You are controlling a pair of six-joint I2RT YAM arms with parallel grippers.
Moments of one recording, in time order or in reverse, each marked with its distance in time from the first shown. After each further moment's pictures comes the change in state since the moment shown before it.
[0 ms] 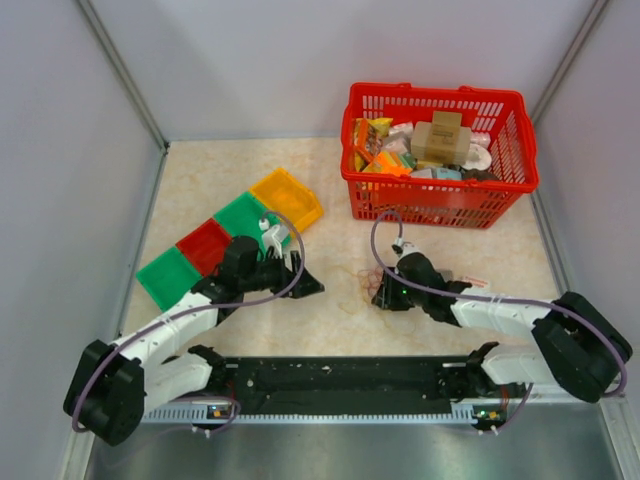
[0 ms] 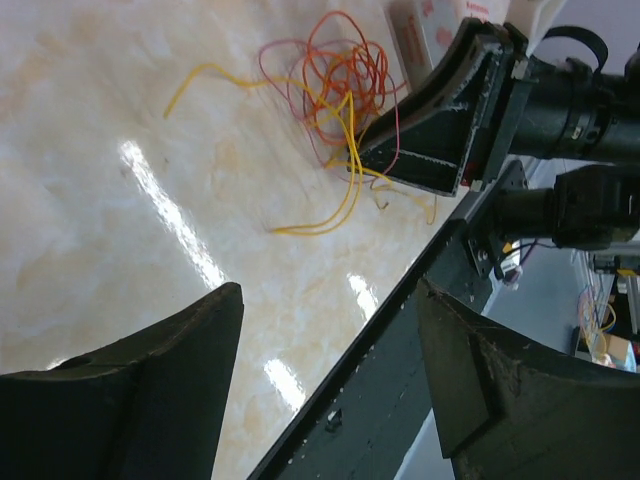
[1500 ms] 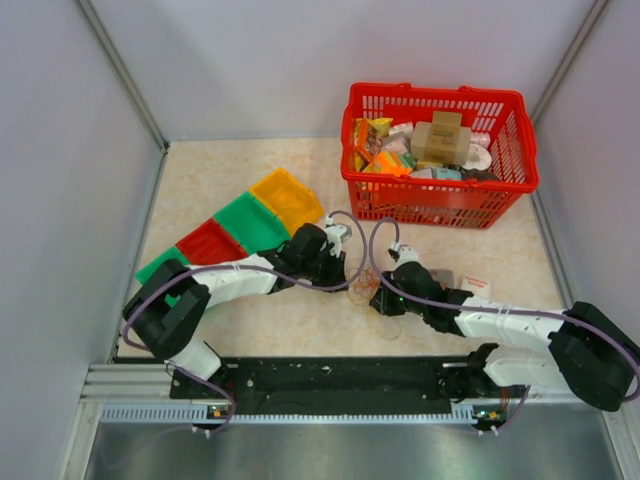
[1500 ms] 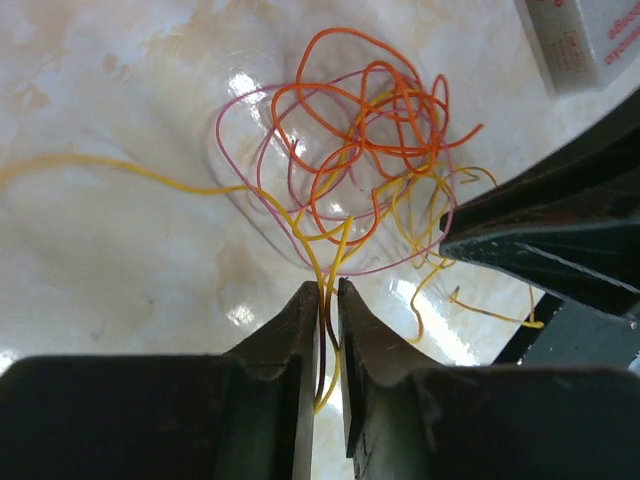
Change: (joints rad) left arm -0.285 0.549 0.323 -0.019 -0.245 0.229; right arm 0.138 -0.057 -0.016 0.018 0.109 0.037
